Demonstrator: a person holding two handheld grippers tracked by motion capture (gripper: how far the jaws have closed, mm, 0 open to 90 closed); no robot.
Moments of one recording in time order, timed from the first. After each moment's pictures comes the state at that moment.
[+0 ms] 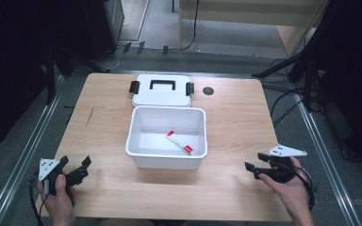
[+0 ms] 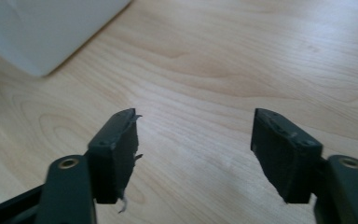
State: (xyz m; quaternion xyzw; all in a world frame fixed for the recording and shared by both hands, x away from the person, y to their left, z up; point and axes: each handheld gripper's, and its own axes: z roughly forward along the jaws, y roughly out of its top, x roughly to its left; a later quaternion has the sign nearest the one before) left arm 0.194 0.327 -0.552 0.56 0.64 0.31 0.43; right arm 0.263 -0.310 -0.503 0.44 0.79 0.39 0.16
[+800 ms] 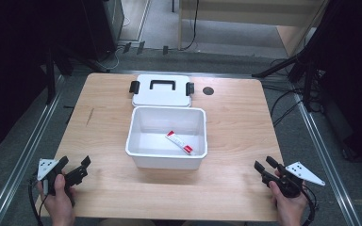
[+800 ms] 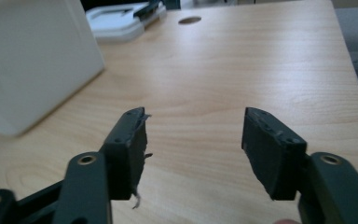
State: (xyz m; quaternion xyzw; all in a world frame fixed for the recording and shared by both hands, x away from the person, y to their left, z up) left arm 0.193 0.327 -0.553 0.55 0.64 0.31 0.43; right arm 0.237 -0.338 -0.545 0.48 0.67 0.52 0.24
